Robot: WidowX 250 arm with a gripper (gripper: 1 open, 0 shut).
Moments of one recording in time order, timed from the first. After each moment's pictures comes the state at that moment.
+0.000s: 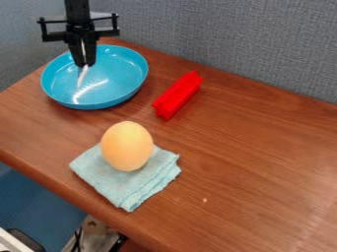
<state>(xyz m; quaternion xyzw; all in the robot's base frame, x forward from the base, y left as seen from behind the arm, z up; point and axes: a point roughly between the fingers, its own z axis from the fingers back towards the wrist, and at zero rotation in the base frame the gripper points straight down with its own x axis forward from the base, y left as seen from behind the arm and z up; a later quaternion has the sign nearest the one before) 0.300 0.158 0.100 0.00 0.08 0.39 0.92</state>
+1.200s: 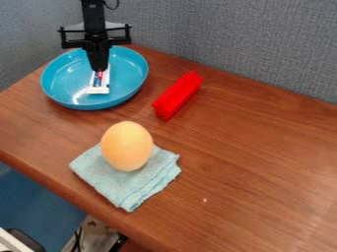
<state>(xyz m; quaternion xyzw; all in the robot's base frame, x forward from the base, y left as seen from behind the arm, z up) 0.333 0.166 0.073 0.00 0.06 0.37 0.93</state>
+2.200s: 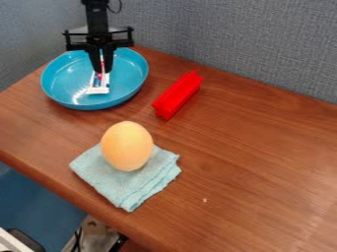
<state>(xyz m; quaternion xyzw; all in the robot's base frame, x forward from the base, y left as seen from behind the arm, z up) 0.345 0.171 0.064 0.00 0.05 0.36 0.93</state>
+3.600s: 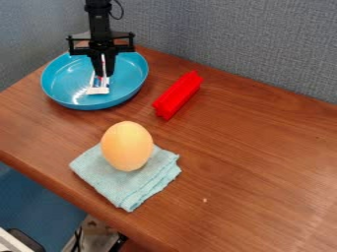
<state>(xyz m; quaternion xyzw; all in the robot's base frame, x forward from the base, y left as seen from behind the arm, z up) 0.352 0.177 0.051 0.01 0.05 0.36 0.93</state>
